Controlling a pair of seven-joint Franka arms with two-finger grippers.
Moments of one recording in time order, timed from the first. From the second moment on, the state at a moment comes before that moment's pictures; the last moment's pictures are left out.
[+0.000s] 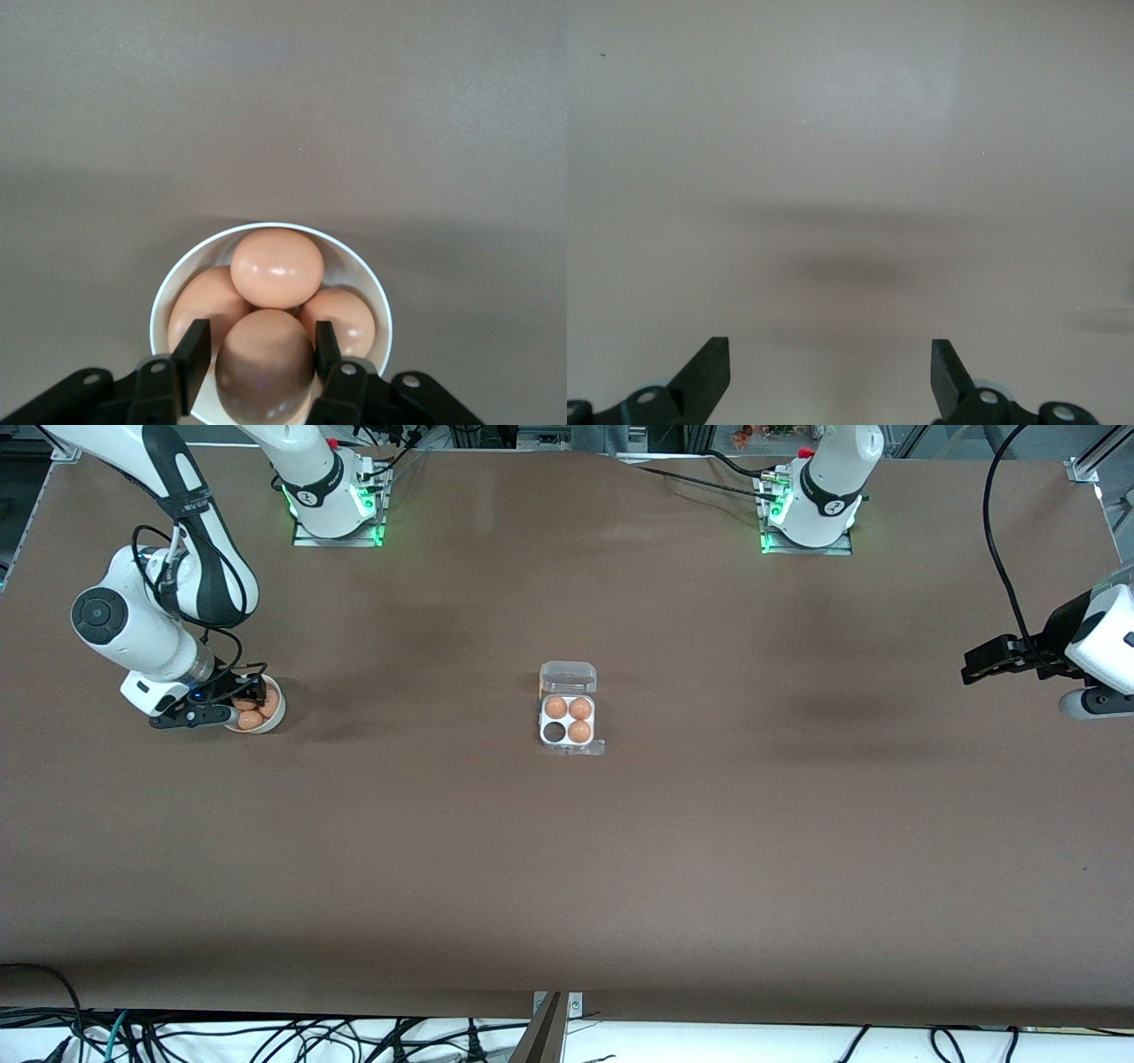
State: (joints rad) left arm 0.10 0.10 -0.08 -1.57 0.03 1.56 -0.08; right arm 0.11 0.20 -0.23 -2.39 -0.04 2.53 -0.24
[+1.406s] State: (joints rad) left arm 0.10 0.10 -0.08 -1.57 0.03 1.56 -0.08; right arm 0.30 0.20 -0.20 -2.01 -0.03 2.06 -0.02
